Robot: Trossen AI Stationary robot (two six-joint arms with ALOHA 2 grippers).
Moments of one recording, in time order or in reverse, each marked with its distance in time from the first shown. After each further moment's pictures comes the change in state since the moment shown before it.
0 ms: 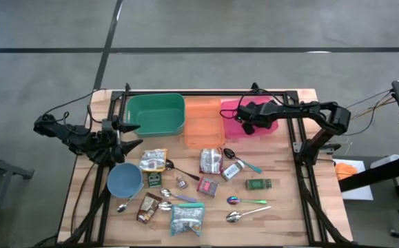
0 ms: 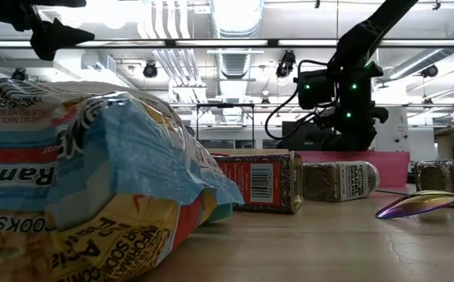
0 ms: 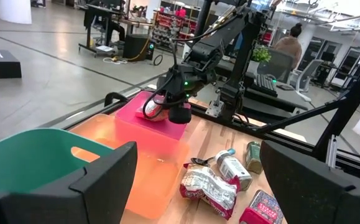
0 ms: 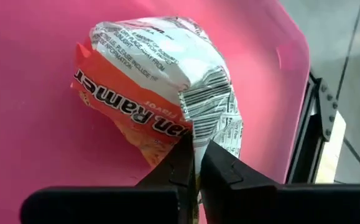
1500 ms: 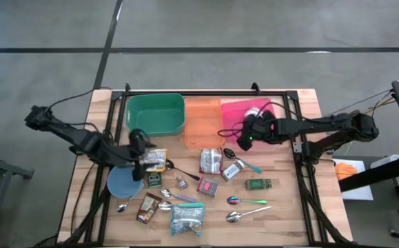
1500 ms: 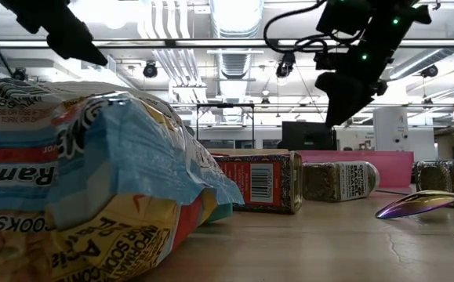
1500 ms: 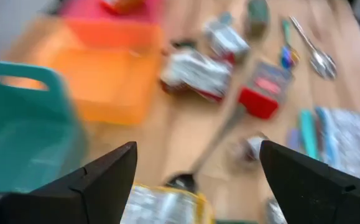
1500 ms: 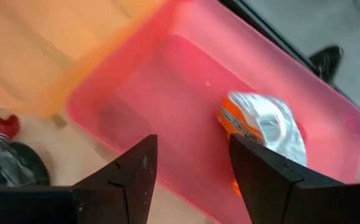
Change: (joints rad) left arm 0.002 0.663 0.272 -0.269 0.259 -0.108; right arm 0.389 -0.331 -0.057 0.121 -0.041 0.093
